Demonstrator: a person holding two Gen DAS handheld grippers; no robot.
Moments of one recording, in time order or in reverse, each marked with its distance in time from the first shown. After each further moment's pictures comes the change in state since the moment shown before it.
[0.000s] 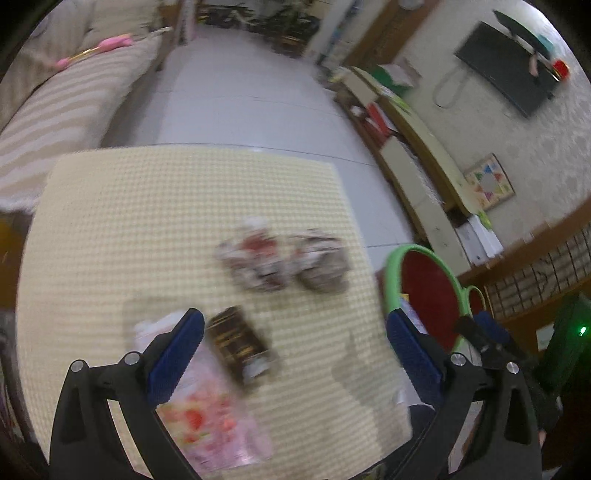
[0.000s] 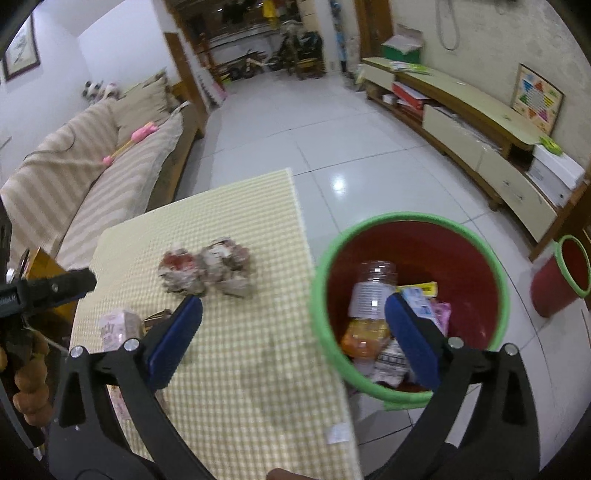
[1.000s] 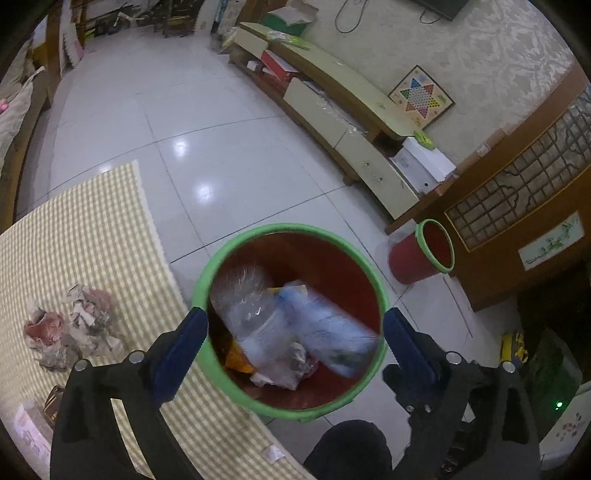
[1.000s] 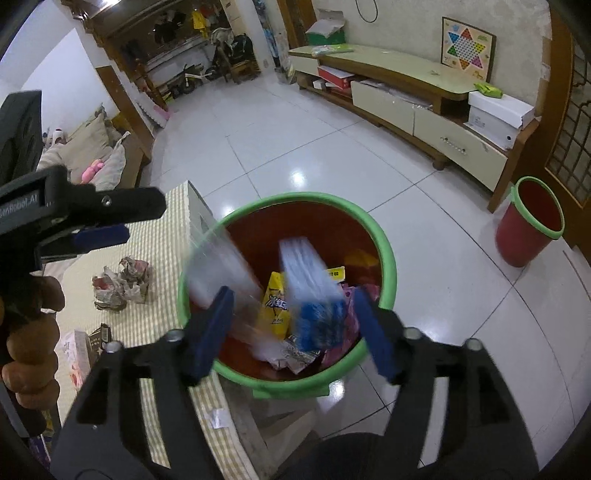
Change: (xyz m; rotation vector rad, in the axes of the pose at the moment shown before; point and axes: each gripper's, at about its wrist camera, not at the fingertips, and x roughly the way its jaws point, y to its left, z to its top) left arm 0.119 -0.247 0.022 0.332 0.175 -0.146; right arm -0.031 -0.153 -0.028 0.244 -0.011 -0.122
